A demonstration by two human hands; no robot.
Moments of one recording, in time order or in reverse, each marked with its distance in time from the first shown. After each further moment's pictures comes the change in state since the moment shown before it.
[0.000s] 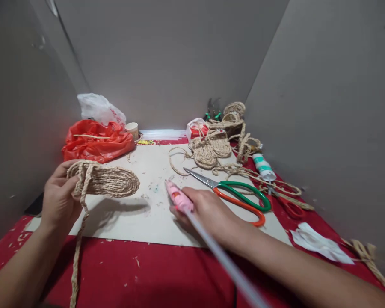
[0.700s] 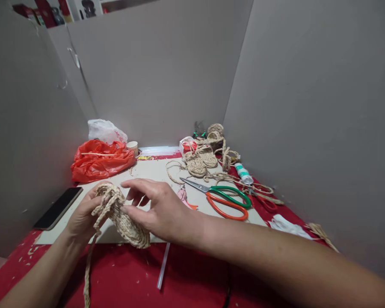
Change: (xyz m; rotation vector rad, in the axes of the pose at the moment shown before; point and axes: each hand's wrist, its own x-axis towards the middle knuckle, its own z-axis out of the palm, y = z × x) left_hand -0.022 0.015 -0.002 -0.306 -0.437 -0.448; right_hand 0.005 -0.103 0.013 0.307 0.258 -0.581
